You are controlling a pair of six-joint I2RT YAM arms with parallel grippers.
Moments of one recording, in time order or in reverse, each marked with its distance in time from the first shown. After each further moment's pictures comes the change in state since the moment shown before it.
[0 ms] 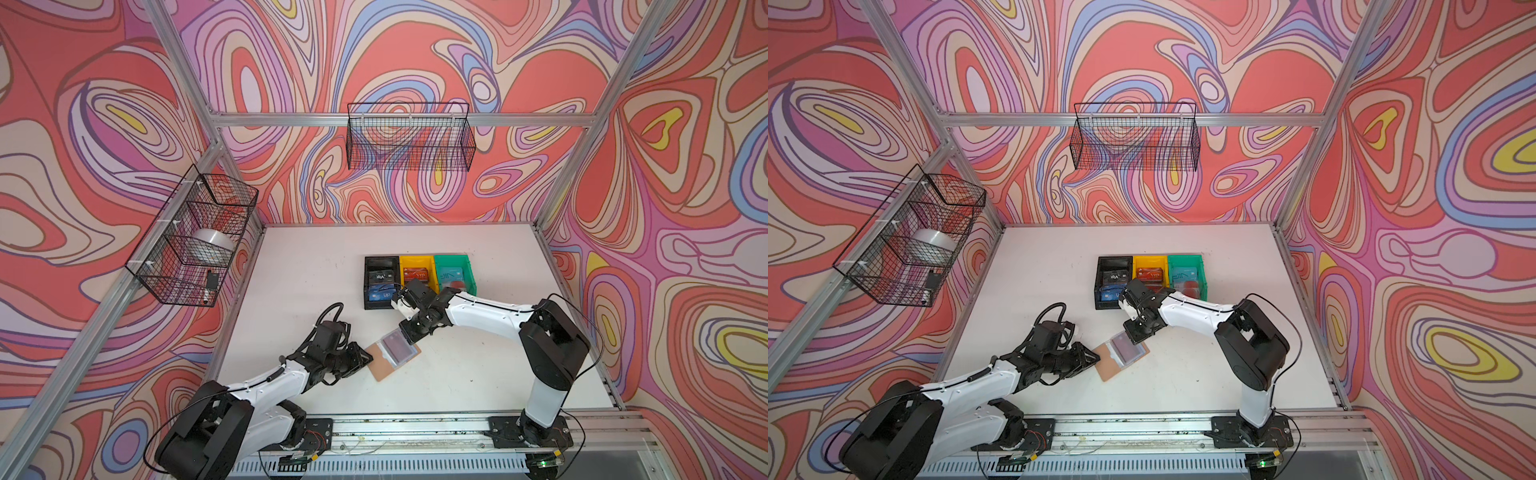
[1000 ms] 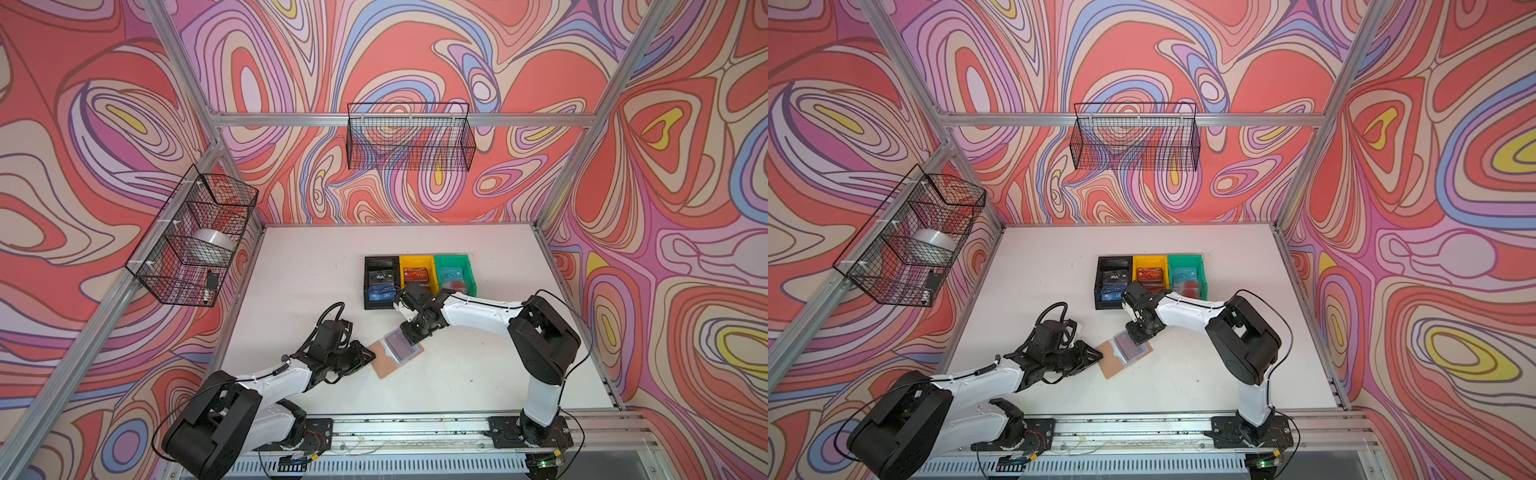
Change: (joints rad) left arm 0.000 0.050 -0.011 0.097 0.014 0.003; right arm -0.007 0.060 -0.001 0.008 0.050 -0.004
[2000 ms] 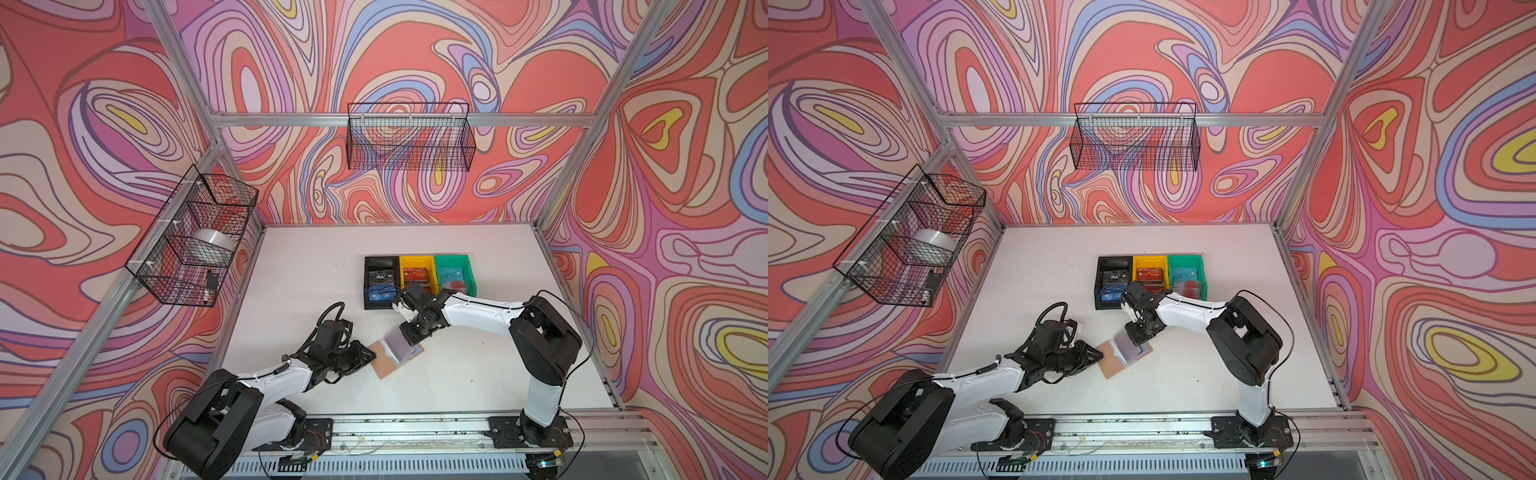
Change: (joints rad) left arm 0.002 0.011 -0.003 0.021 0.006 0.003; right arm 0.000 -0.013 -0.004 -0.002 -0.041 0.000
